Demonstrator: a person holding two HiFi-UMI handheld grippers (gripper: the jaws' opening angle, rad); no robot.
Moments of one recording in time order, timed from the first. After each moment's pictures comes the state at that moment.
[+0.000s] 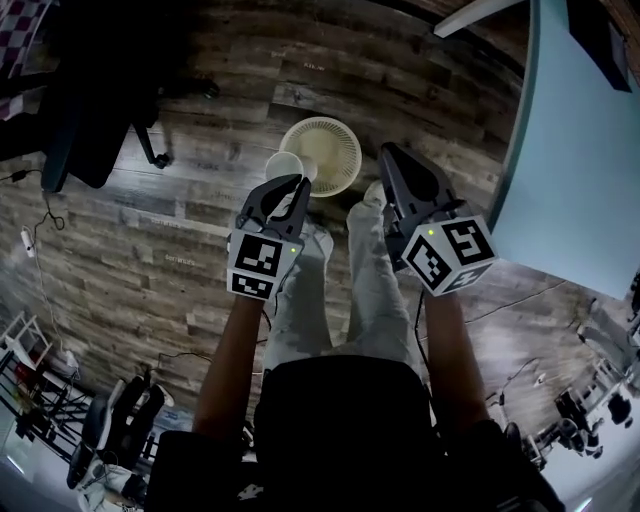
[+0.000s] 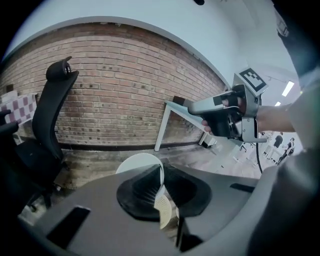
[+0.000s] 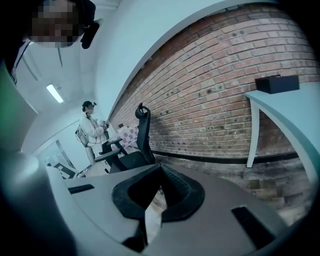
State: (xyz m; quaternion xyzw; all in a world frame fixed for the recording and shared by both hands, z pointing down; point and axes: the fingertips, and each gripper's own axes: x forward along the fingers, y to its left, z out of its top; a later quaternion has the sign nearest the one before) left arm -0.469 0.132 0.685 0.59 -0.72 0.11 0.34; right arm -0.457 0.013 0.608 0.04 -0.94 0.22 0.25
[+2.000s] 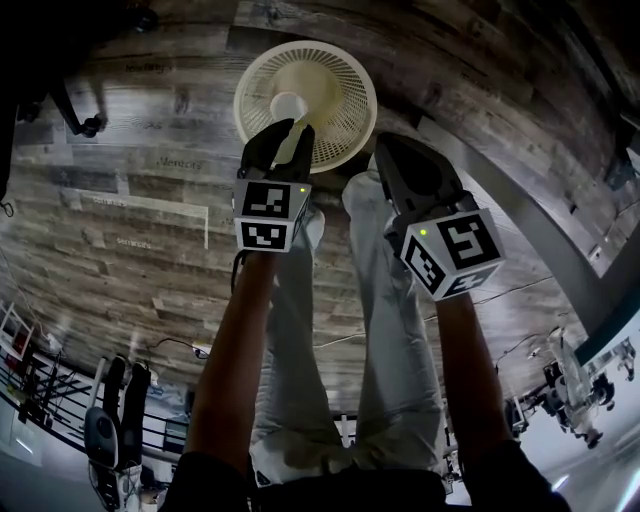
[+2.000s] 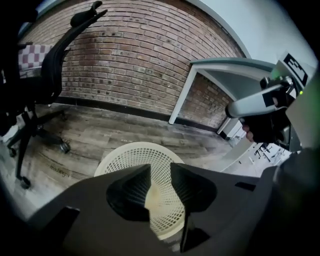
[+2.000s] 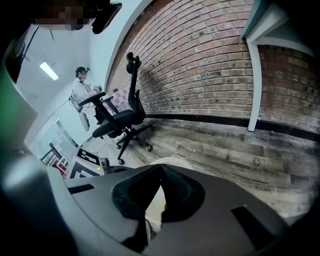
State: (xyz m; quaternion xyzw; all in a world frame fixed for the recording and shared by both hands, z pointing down) left arm -0.423 0.126 1.056 0.51 -0.74 0.09 0.44; right arm -0.385 0.046 0.951 -0.01 -0.90 0.20 0.39
